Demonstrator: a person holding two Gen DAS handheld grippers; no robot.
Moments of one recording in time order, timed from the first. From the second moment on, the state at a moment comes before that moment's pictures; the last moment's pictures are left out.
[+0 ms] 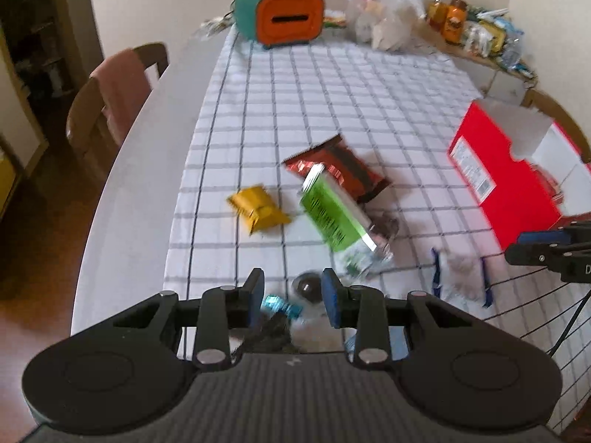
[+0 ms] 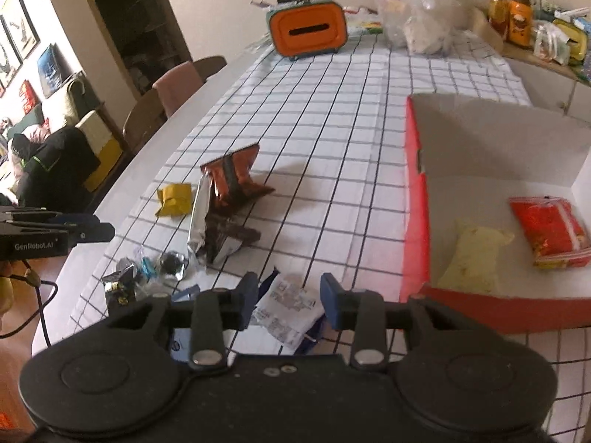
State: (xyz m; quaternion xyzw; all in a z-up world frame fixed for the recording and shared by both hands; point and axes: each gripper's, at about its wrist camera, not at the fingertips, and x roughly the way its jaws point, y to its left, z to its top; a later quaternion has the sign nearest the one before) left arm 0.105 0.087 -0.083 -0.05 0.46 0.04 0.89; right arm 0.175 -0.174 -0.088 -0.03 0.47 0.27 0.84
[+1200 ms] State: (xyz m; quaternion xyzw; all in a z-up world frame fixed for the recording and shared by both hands) left arm 0.092 0.095 -0.150 -0.21 0.52 0.18 0.81; right arm 0.178 -0.116 -0.156 -0.28 0.45 0.42 0.73
